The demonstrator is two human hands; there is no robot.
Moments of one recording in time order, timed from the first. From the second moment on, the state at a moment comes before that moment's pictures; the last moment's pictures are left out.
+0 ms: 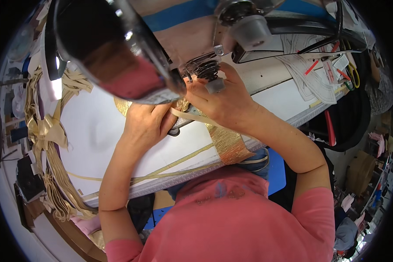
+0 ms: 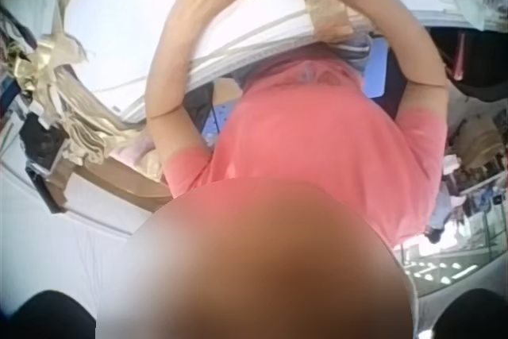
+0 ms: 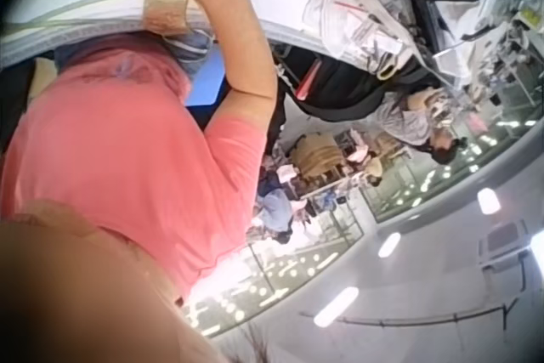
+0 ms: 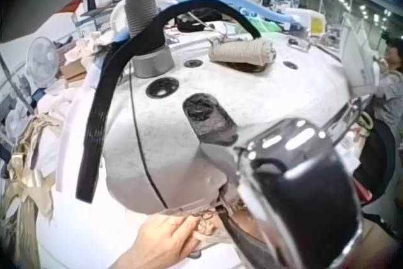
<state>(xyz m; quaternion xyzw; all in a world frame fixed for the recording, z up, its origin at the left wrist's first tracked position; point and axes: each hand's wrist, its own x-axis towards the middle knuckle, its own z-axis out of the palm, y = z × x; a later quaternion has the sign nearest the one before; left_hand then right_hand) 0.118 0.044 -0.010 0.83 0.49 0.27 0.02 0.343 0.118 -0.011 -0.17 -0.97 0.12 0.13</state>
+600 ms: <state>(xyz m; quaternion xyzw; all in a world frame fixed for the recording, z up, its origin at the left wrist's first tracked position) 0.117 0.044 -0.011 0.82 0.49 0.28 0.04 0.343 0.123 -0.025 -0.18 -0.95 0.01 0.25</state>
